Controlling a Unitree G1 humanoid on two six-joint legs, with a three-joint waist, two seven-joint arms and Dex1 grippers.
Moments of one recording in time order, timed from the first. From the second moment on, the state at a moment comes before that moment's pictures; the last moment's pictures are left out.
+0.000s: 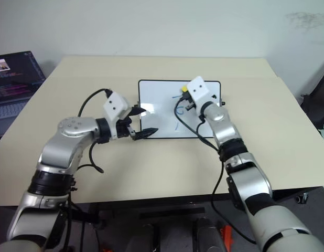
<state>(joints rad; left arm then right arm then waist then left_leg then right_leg) -0.64 0.63 -0.09 0.01 -0.22 0.49 -0.88 -1.07 -0.20 0.11 0.85 -0.13 0.05 0.26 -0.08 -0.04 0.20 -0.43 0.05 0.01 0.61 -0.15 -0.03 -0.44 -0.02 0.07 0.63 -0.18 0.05</state>
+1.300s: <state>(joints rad) -0.64 0.63 -0.09 0.02 -0.22 0.49 -0.88 -1.06 -0.16 0.16 0.80 -0.14 0.09 0.32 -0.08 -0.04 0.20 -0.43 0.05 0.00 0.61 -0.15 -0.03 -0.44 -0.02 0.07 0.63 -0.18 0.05</state>
